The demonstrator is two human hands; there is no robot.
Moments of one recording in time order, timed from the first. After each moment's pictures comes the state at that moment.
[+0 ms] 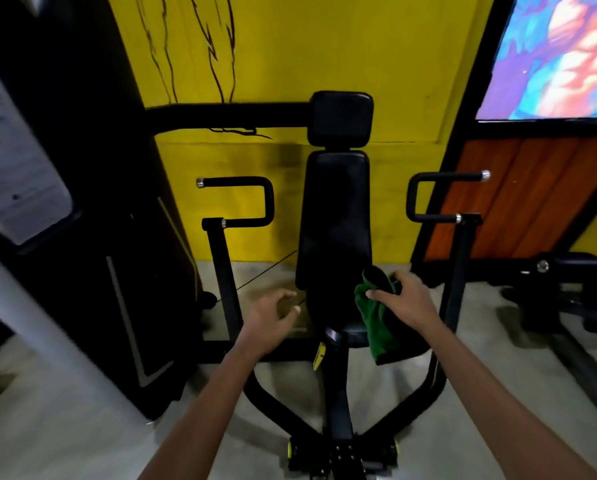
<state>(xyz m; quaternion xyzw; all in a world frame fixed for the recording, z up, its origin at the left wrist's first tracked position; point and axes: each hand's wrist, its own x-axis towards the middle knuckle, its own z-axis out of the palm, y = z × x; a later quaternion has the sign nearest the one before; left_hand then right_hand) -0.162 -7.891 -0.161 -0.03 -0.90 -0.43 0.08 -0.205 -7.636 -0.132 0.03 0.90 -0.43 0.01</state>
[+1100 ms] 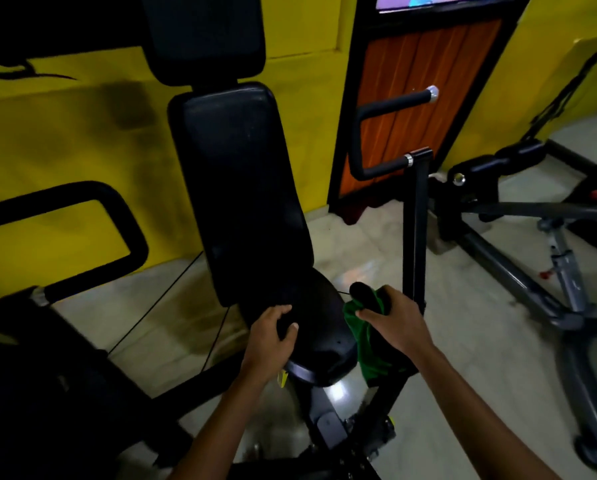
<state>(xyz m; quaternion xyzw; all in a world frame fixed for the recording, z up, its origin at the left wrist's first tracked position) -0.477 -7.853 -0.330 -0.12 -0.86 -0.48 -0.12 -0.412 -7.639 -0.278 0.28 0.89 -0.35 0.00</state>
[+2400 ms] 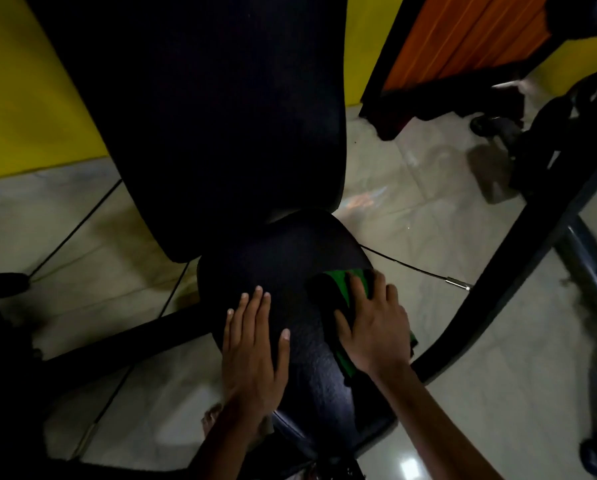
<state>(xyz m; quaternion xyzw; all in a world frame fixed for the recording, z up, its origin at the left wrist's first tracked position) -0.561 -7.810 -0.587 -0.11 -0.96 -0.27 -0.06 -0.564 -7.630 -0.537 0.15 0.98 -0.07 0.08</state>
